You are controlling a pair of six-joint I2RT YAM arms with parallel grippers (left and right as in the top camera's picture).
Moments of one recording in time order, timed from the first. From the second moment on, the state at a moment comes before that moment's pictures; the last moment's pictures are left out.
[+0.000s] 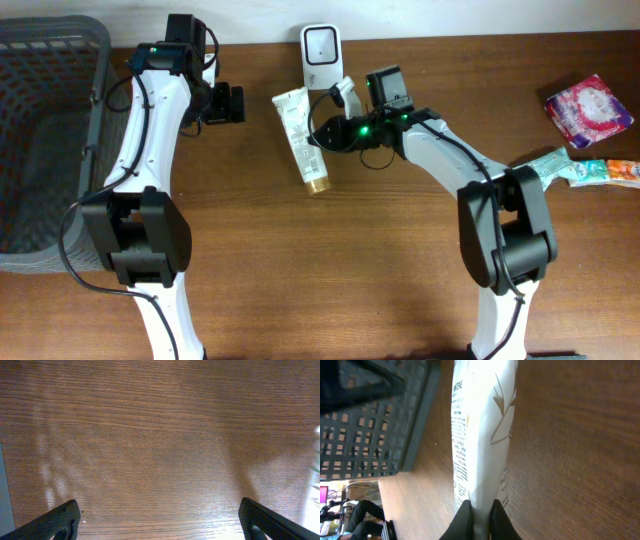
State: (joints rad) left arm -0.06 2.19 2.10 -1.22 0.02 -0.12; right arm 0.31 2.10 1.51 -0.29 -0.84 0.30
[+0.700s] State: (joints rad) left arm -0.06 2.19 2.10 -1.22 0.02 -0.13; right arm 0.27 2.03 1.68 -0.52 -0.63 0.33
